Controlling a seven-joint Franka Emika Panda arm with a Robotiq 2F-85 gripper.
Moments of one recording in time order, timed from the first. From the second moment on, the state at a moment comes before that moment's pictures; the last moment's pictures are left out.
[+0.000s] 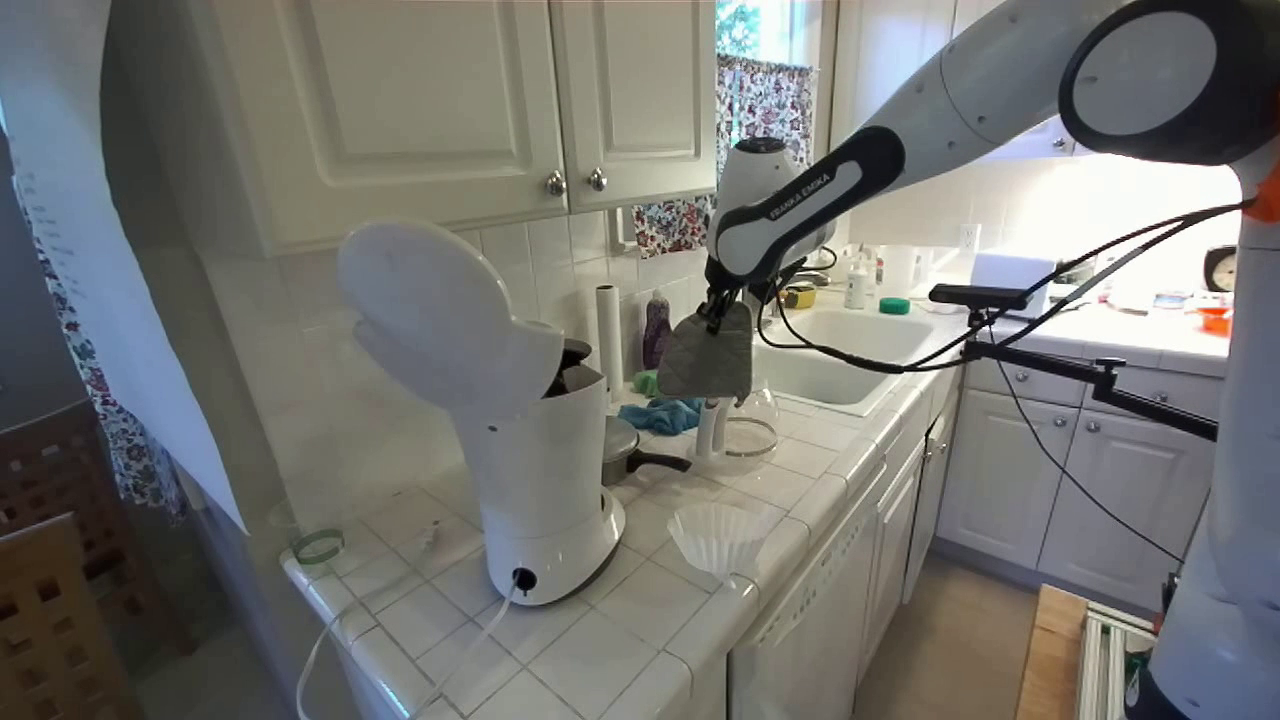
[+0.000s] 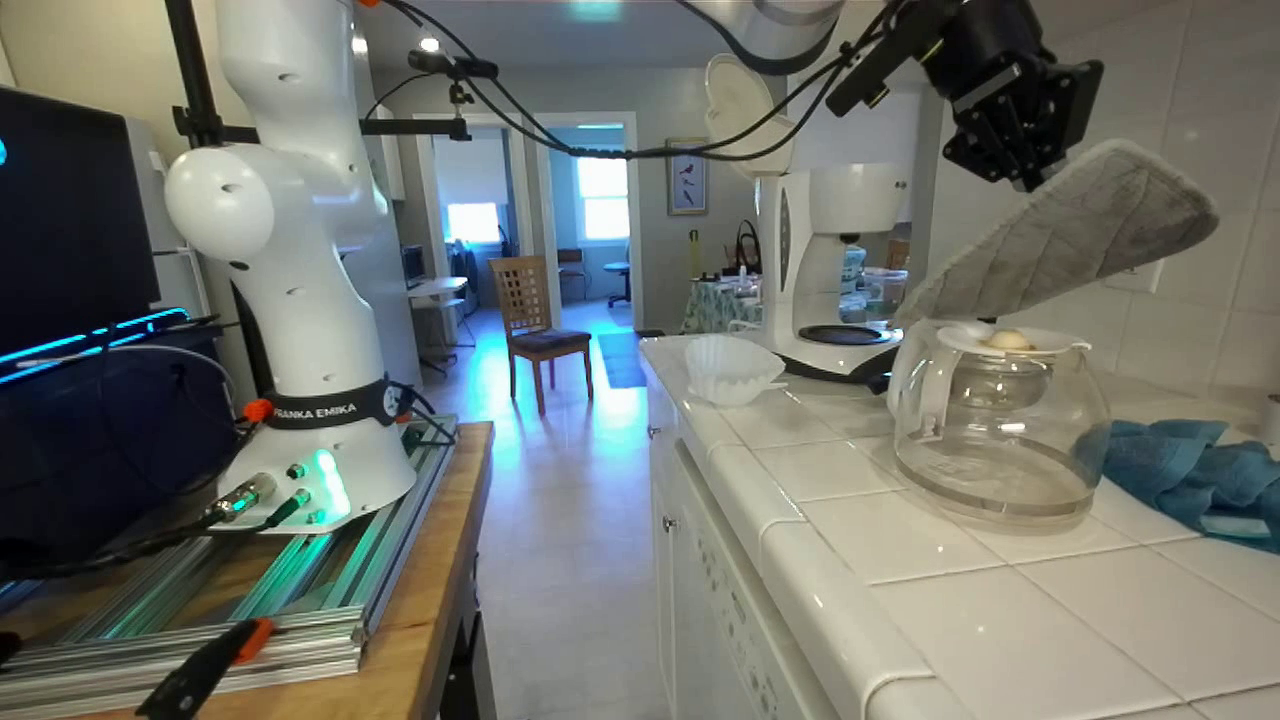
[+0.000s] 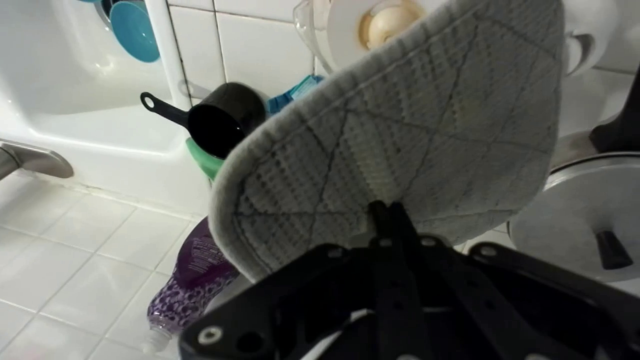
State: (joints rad) arm -0.15 0.17 -0.17 -1.92 -0.22 2.57 -0.23
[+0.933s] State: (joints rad) arm -0.07 0.14 -0.16 -2.04 -0.47 2.57 -0.02
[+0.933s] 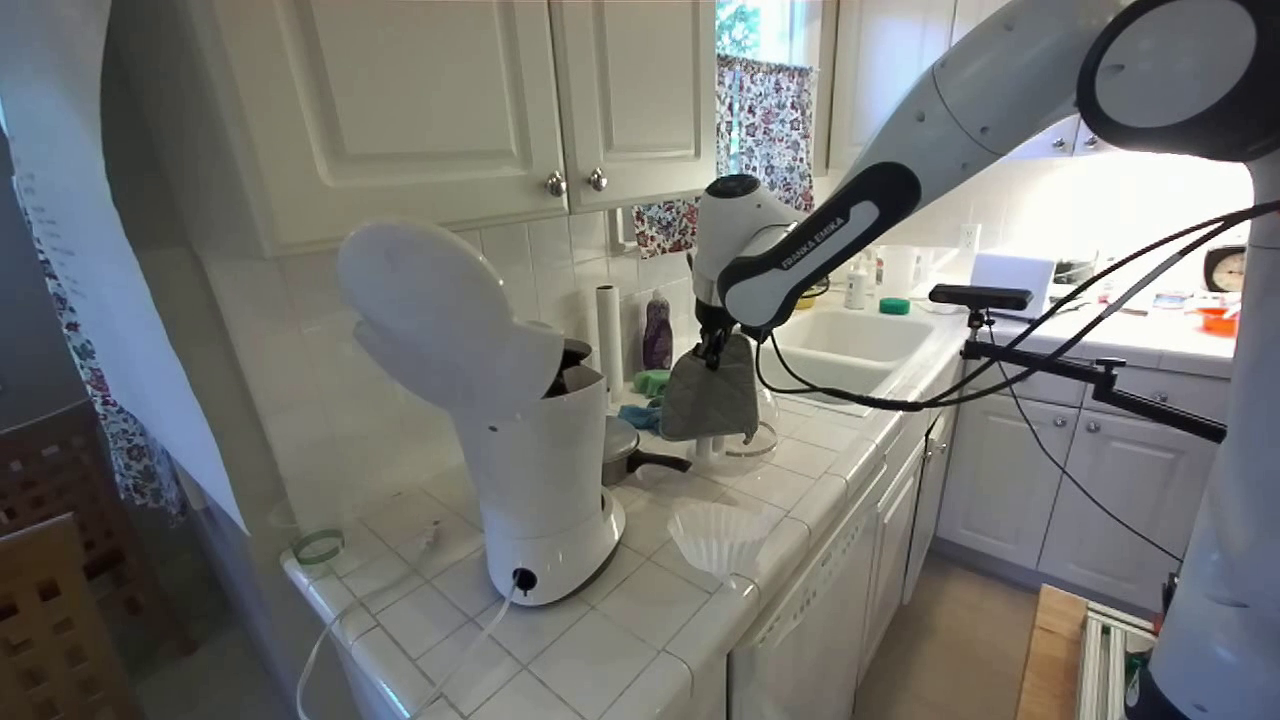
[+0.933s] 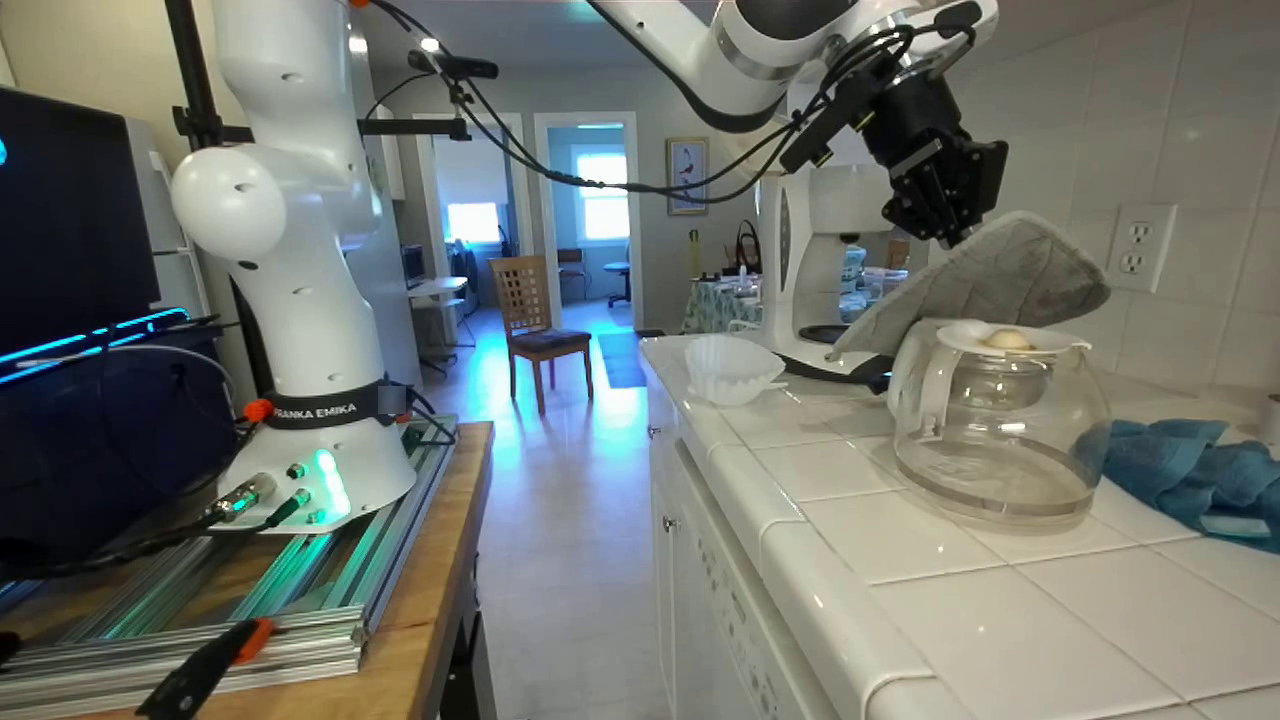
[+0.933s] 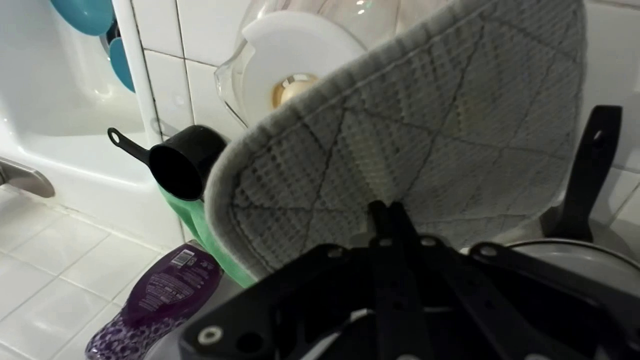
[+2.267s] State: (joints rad) arm -0.02 0.17 -0.16 -2.06 -0.90 2.59 0.28
